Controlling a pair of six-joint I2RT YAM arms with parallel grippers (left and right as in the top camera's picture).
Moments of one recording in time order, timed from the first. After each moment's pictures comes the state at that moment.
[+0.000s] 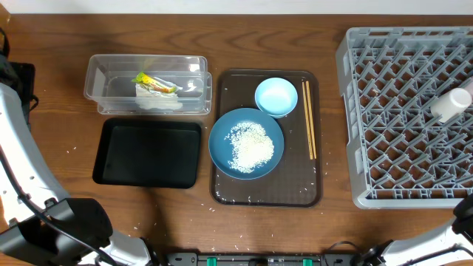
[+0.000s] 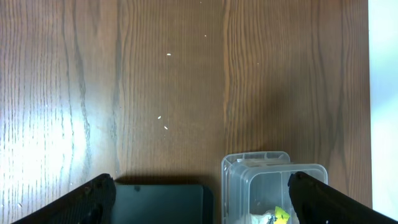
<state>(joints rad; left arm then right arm) 0.53 1.74 1.94 -1.32 -0.27 -1.03 -0.85 1.93 1.74 -0.45 -0.68 0.38</state>
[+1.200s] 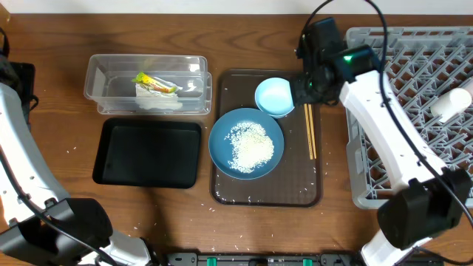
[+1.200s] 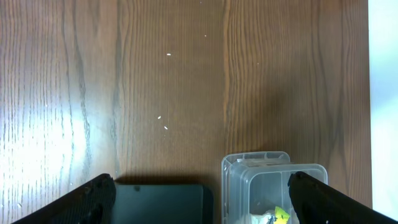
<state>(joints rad) 0.53 1.74 1.94 -1.32 -0.27 -1.03 0.36 1.83 1.71 -1.13 0.03 0.22</state>
